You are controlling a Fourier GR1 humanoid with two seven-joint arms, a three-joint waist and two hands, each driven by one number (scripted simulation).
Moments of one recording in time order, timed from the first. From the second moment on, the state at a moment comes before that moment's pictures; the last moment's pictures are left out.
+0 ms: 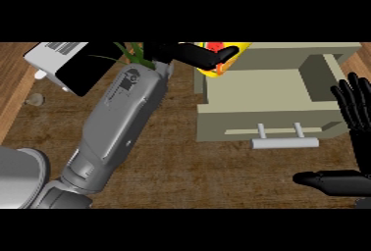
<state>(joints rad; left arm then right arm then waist) -1.10 0.00 -0.05 -0.84 0.24 0.20 -0.29 -0.05 -0.17 -0.18 -1.91 -0.05 0.22 -0.05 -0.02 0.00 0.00</state>
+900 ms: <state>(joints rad) -1.27 0.00 -0.36 -0.49 0.50 0.35 -0.33 -0.10 -0.18 -0.18 -1.88 -0.06 0.24 -0.04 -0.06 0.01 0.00</state>
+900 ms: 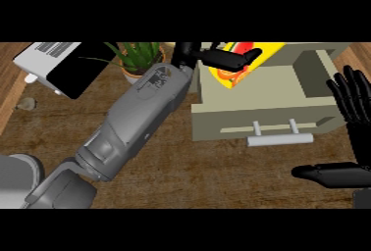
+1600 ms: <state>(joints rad) -1.26 0.00 -0.65 -0.44 0.56 0.46 -0.26 -0.14 -0.20 -0.20 -1.87 -0.09 0.26 -0.04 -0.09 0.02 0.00</state>
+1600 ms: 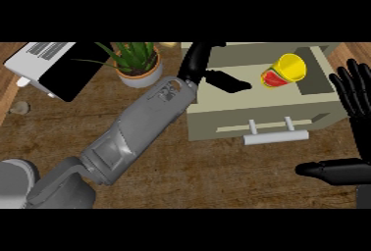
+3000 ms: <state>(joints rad) -1.13 0.18 -0.50 -0.79 0.67 0.48 -0.29 -0.01 -0.30 -0.08 -2.04 0.09 0.41 0.03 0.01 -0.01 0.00</state>
